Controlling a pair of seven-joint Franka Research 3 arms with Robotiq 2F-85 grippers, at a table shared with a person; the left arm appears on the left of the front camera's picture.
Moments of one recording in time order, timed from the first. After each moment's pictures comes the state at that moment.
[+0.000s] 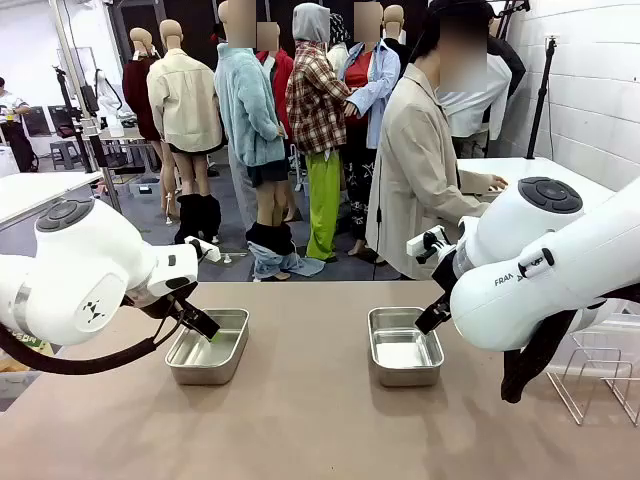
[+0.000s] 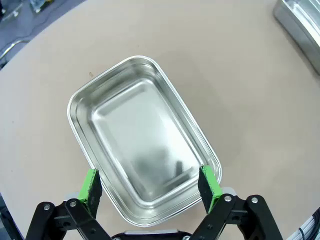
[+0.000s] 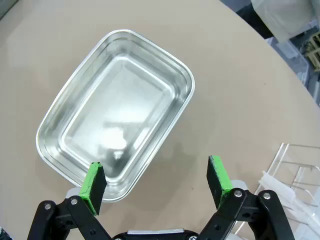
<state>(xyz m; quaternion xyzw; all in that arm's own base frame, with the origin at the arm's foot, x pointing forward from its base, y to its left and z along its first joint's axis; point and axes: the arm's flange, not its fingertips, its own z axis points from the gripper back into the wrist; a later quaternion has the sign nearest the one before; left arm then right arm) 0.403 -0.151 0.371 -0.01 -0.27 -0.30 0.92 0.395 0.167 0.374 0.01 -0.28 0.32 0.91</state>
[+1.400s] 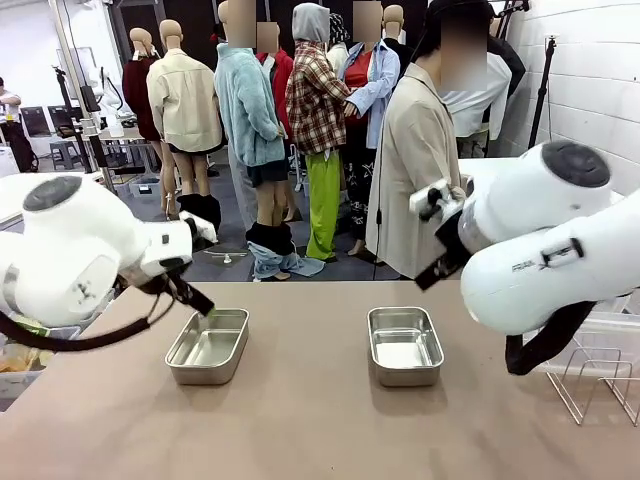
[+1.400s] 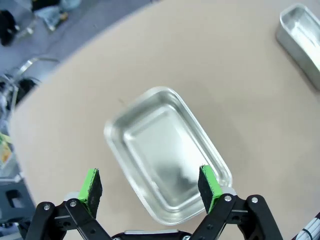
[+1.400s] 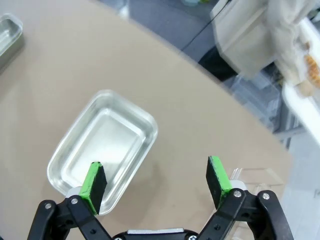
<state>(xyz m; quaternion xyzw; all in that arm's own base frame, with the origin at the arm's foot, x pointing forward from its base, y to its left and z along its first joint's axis) 0.412 -0.142 0.433 0.02 -0.32 -0.30 0.90 0.386 0.163 0.464 -0.02 -0.40 0.30 0.86</state>
